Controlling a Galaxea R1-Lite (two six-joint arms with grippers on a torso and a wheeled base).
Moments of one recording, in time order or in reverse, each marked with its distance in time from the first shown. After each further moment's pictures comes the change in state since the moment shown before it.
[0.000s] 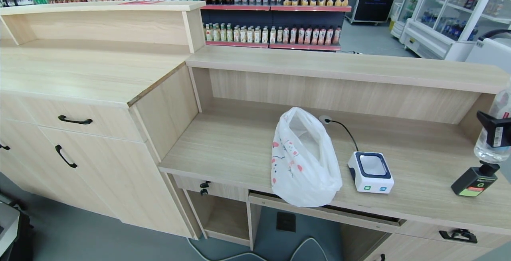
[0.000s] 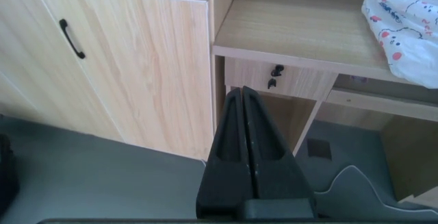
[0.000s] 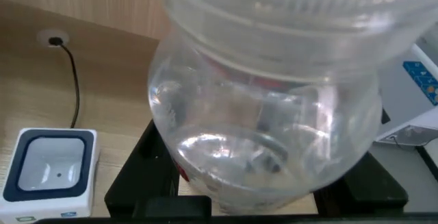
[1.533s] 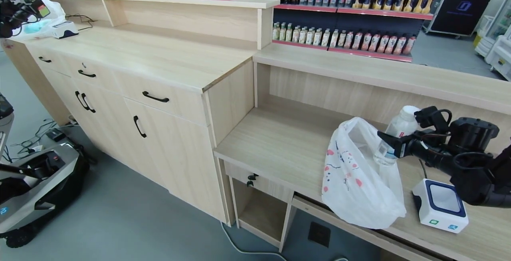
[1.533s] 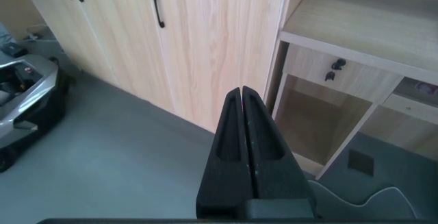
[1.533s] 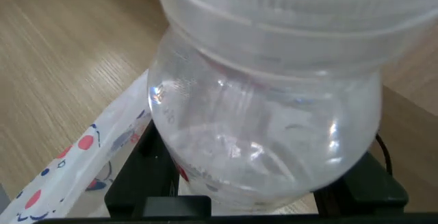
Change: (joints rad) left arm 0.000 0.000 0.000 0.000 0.000 0.000; right arm 0.137 0.633 -0.204 -0.315 0.443 0.172
